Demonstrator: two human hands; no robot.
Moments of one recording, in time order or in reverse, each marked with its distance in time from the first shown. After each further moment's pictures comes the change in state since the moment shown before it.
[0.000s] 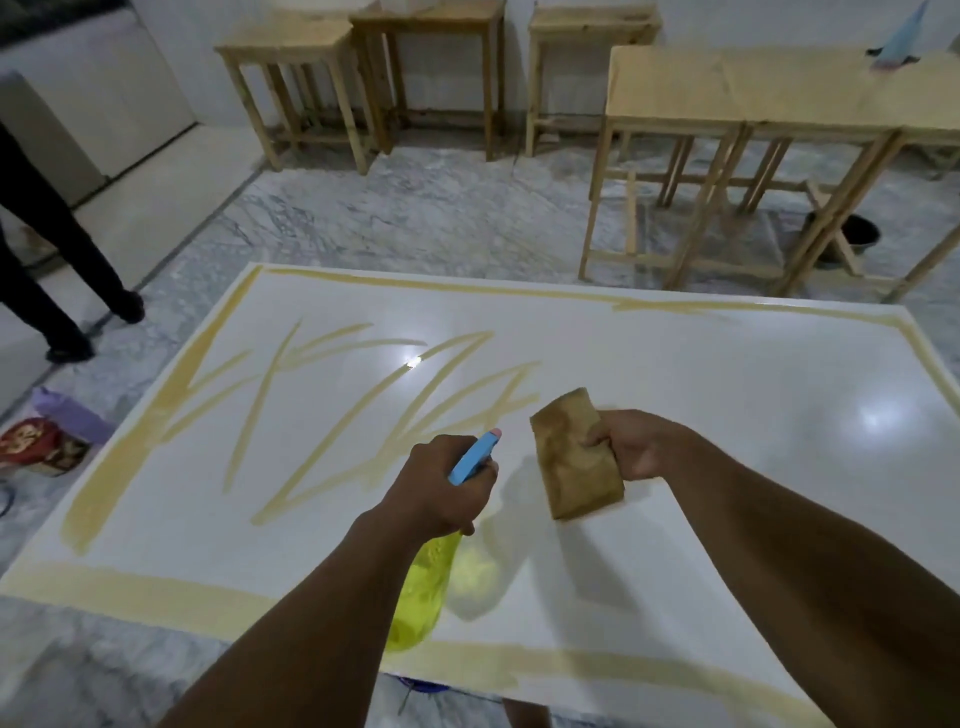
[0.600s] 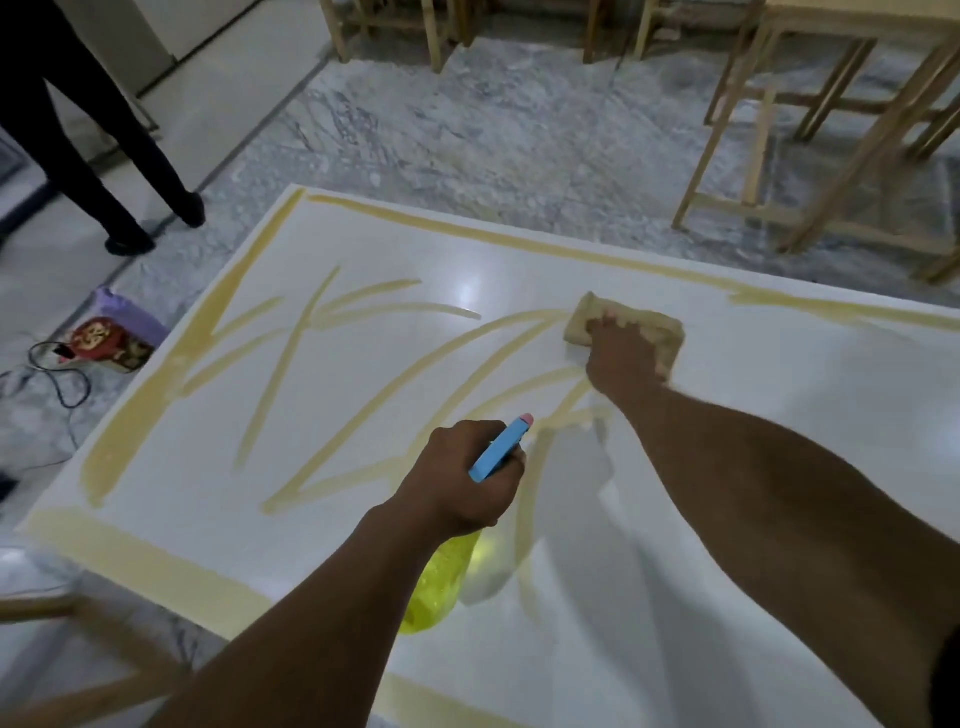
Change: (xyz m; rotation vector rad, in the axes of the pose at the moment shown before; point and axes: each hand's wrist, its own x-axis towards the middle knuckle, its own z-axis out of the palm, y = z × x) left_hand 0.108 -0.030 -0.018 -0.043 0.053 -0.119; right_hand 0.223 -0.116 0.043 -1.453 0.582 -0.410
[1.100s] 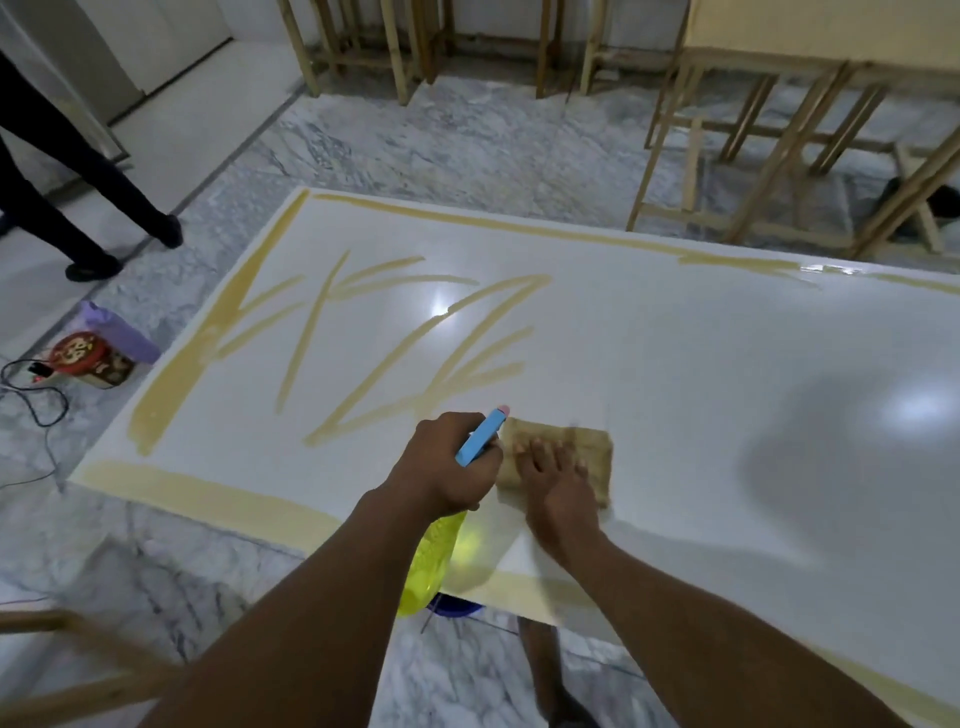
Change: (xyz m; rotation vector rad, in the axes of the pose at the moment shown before) left_hand -0.110 -0.041 -0.010 0.037 -0.026 0.044; right_hand -0.287 -0.086 0.108 0.072 -0.027 -0.168
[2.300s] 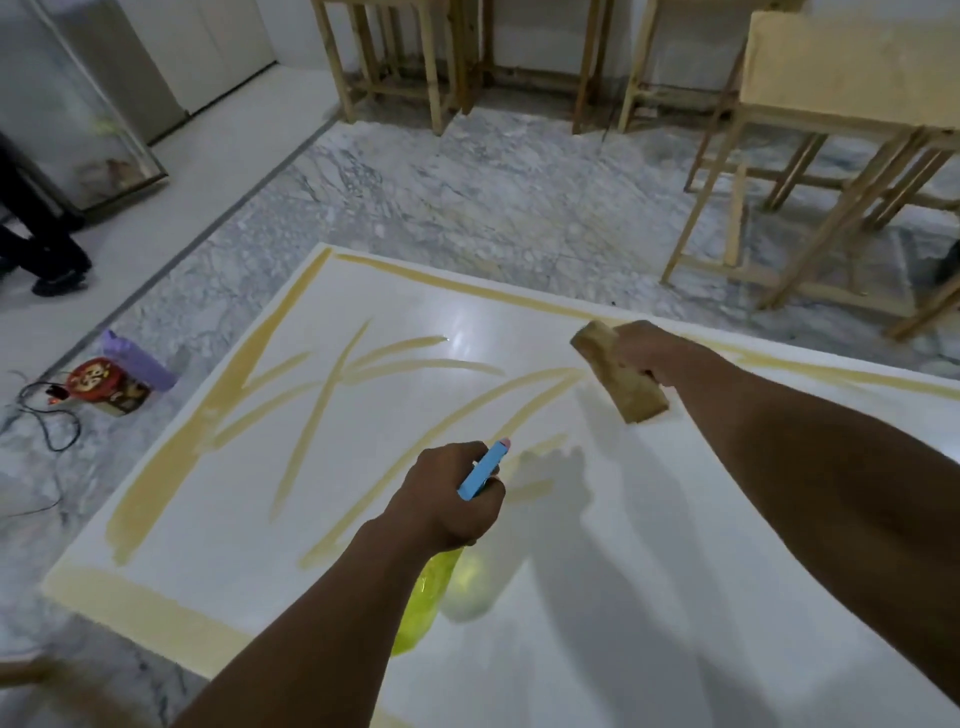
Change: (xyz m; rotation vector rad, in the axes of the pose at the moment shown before) left_hand 0.115 0.009 -0.062 0.005 0.028 -0.060; right_hand 0.268 0.085 -0.253 0.639 -0.090 0.342
